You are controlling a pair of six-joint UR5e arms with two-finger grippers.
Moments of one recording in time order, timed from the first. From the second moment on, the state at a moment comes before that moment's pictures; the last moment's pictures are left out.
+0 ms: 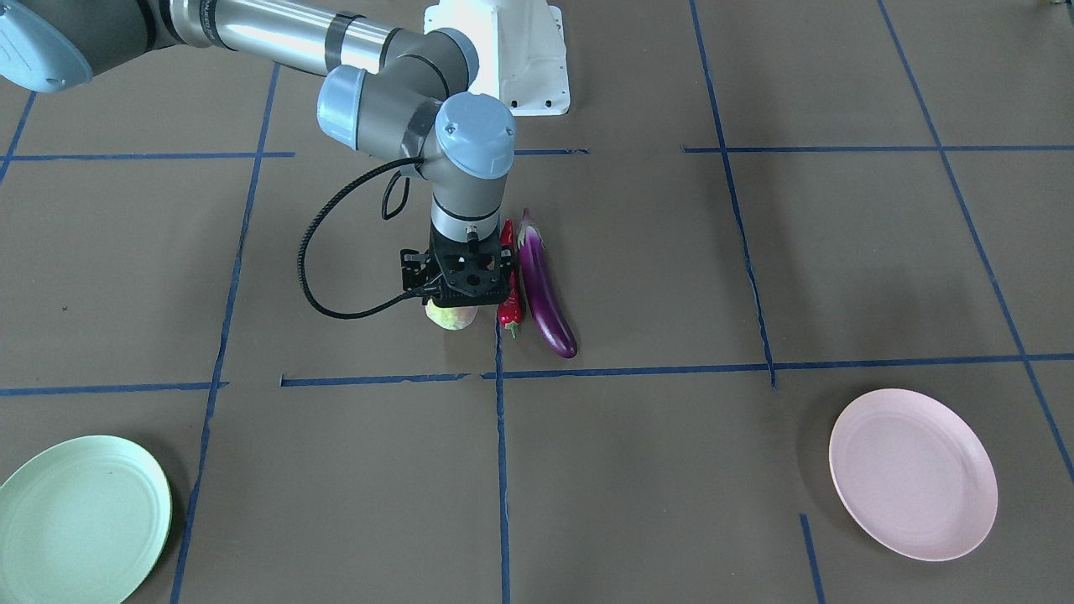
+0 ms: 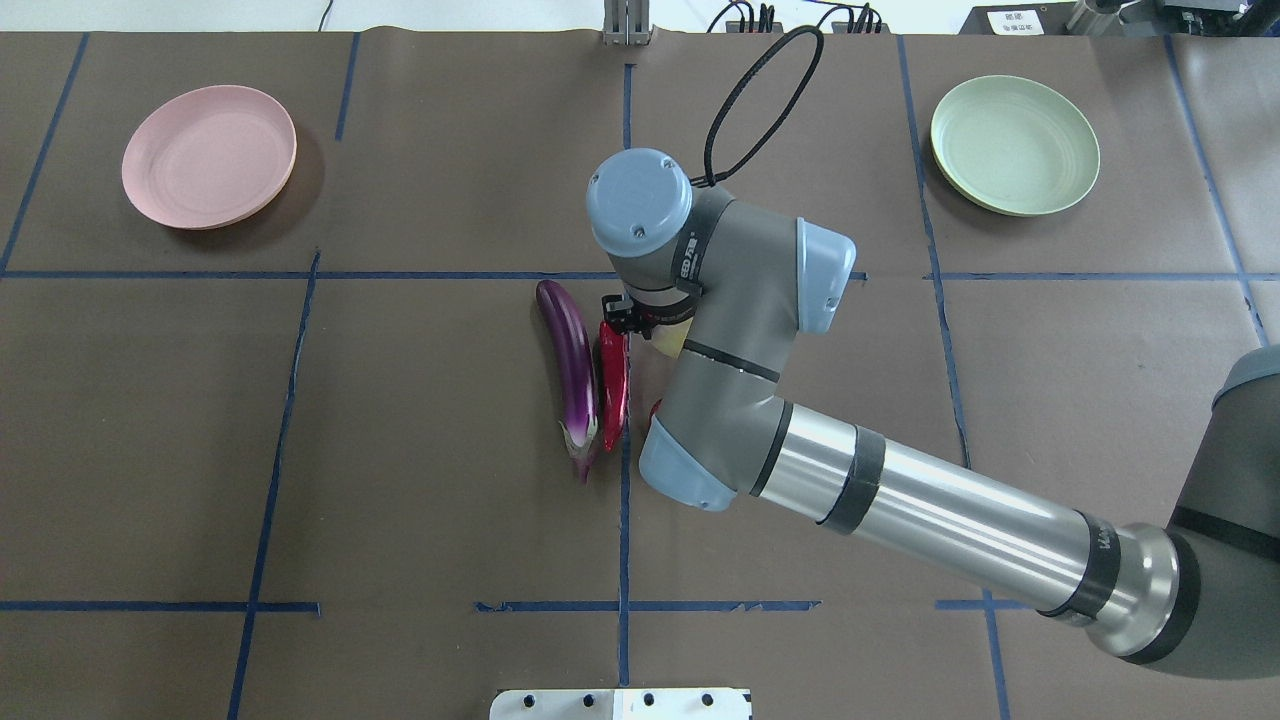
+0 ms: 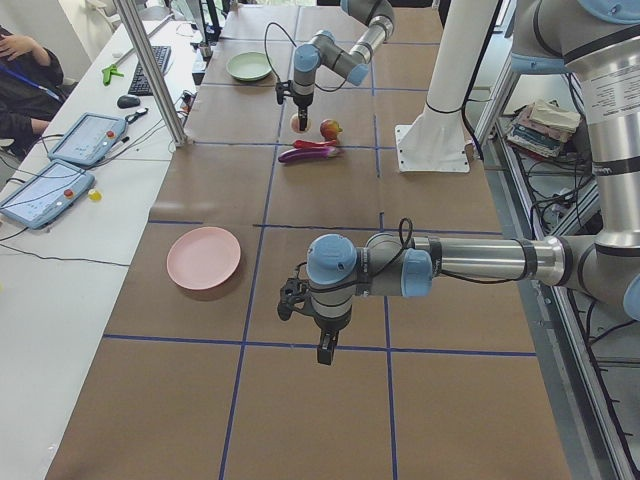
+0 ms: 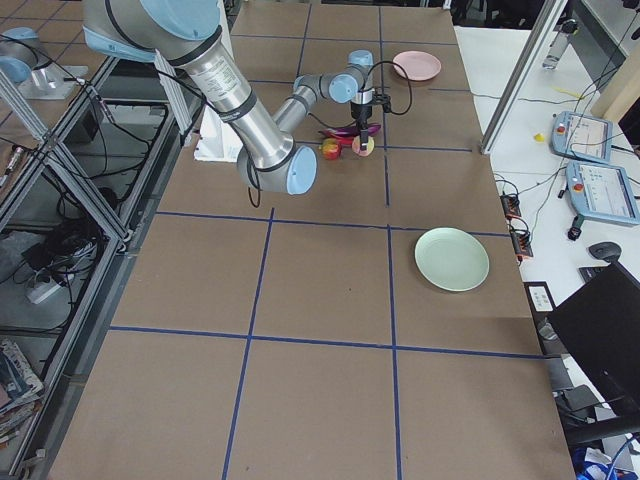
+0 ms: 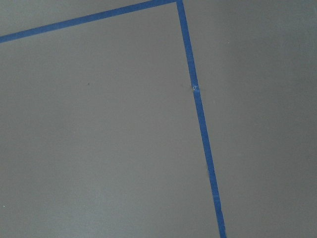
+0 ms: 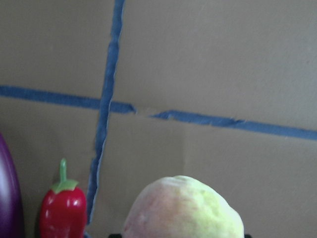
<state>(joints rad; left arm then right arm) -1.56 -1.28 -1.86 -1.56 -2.29 0.20 0.59 -0.68 1.41 -1.70 1.81 0.98</state>
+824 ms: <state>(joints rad) -1.55 -1.28 -1.86 -1.56 -2.29 0.20 1.05 -0.80 1.24 -1.55 2.06 0.33</state>
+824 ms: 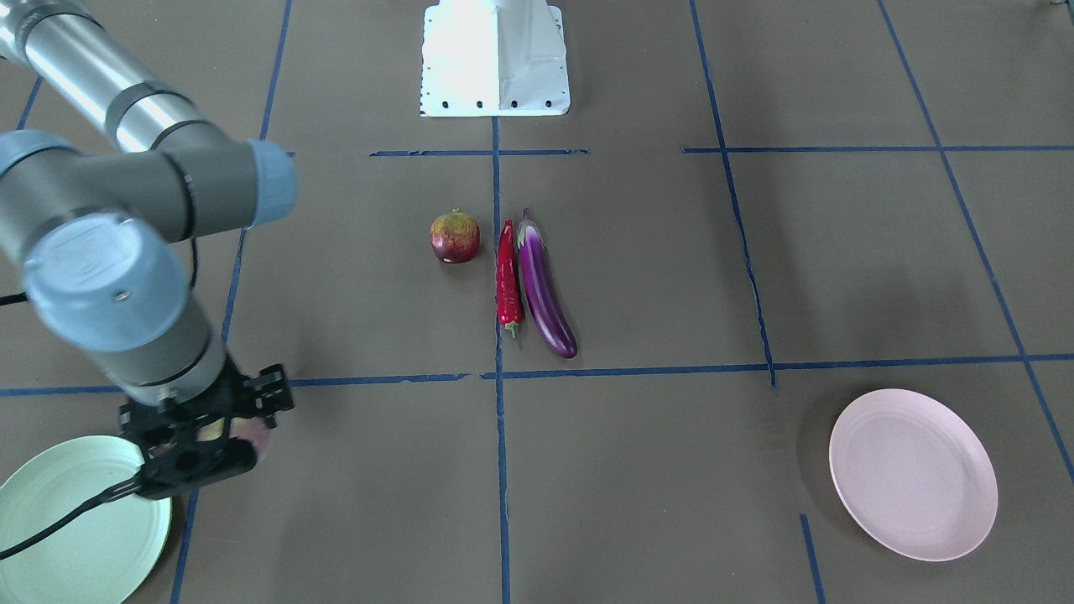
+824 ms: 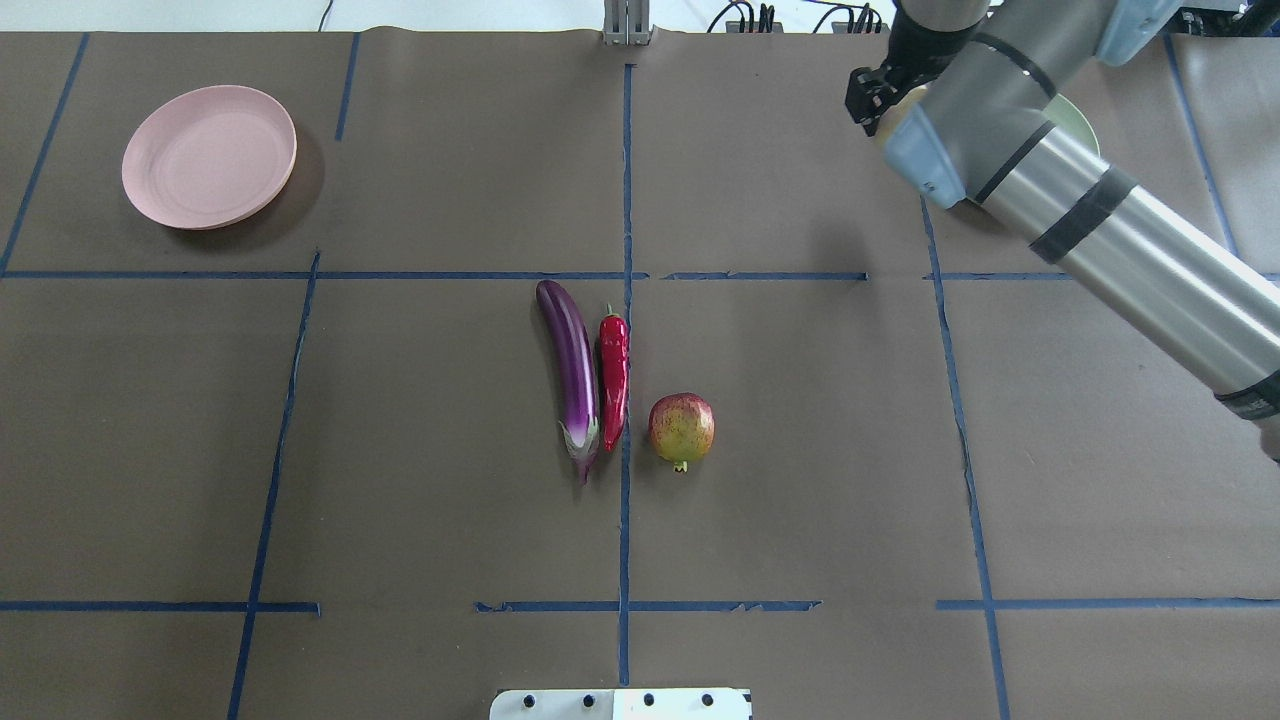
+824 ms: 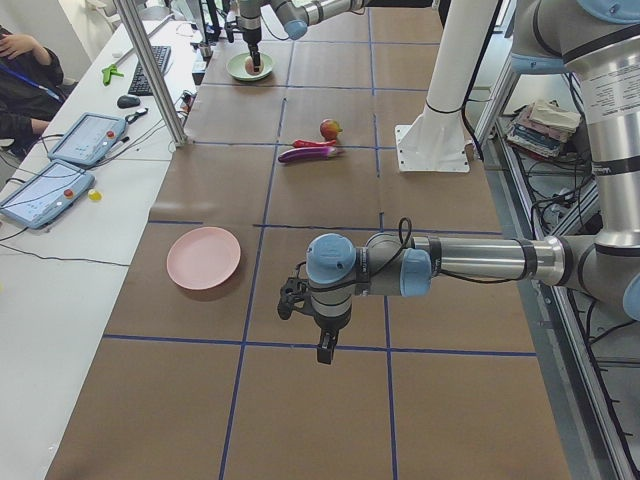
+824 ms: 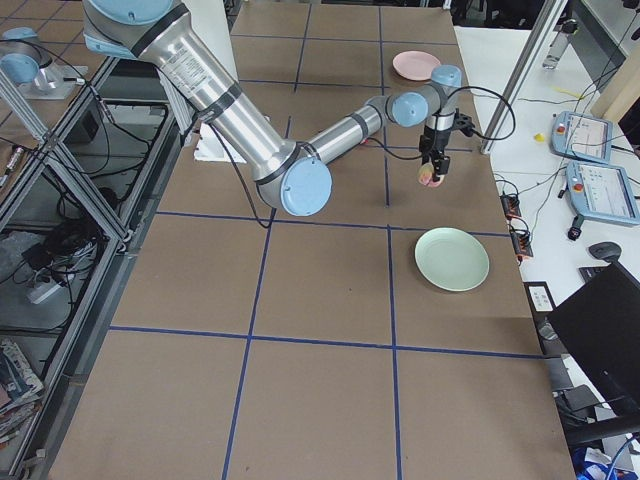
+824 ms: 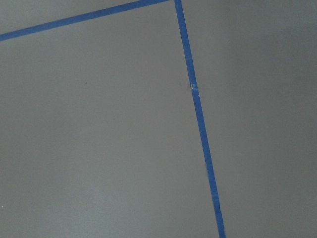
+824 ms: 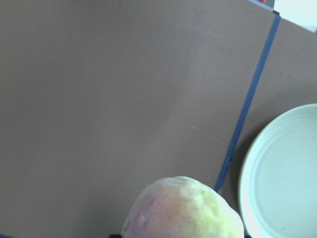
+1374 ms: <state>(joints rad) -1.55 -1.28 -1.86 -1.56 -2.29 0.20 1.16 -0.93 1.03 -1.28 2.15 0.15</state>
